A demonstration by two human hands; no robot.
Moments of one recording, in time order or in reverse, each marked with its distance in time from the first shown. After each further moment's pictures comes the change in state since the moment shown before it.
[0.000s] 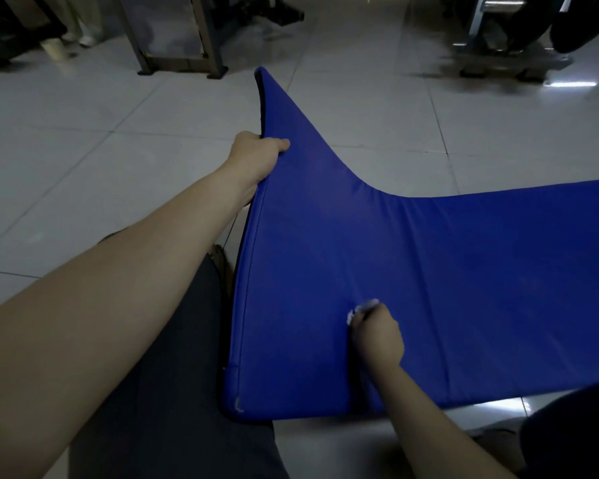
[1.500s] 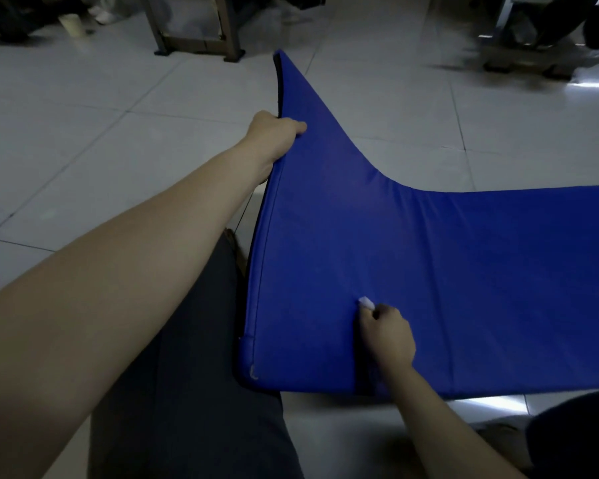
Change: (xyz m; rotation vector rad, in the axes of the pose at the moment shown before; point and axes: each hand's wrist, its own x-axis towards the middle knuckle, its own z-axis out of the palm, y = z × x) left_hand 0.006 0.000 -0.010 0.000 -0.007 -0.009; right_hand -0.013 0.009 -0.001 -0.060 -0.004 -0.097
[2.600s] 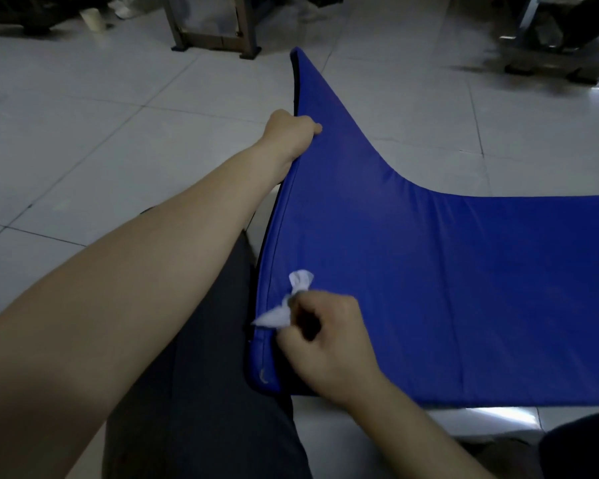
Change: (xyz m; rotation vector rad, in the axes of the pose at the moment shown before) left_hand 0.007 0.001 -0.001 0.017 0.030 -0.002; right_hand -0.102 -0.098 -0.042 0.499 -0.358 -0.864
